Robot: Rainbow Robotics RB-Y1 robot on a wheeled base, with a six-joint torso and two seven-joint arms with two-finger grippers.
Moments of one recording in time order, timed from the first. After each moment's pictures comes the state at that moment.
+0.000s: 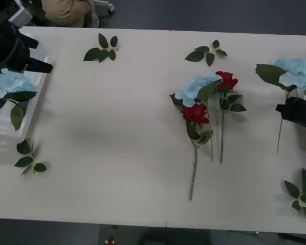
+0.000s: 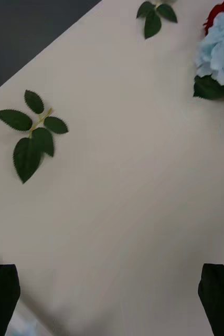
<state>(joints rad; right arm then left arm) -0.22 -0.53 -0.39 -1.43 -1.10 1.06 1.85 -0.73 1.00 -0.18 -1.30 1.58 1.24 -2.48</state>
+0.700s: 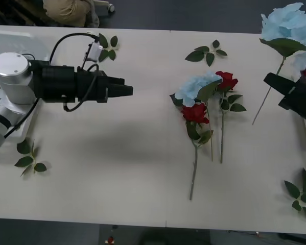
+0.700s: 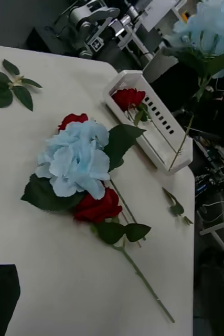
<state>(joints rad) -0.20 -0.46 -0.40 -1.43 -1.95 1.15 2.61 -0.67 0.54 -0.22 -1.08 1.92 1.22 -2.48</state>
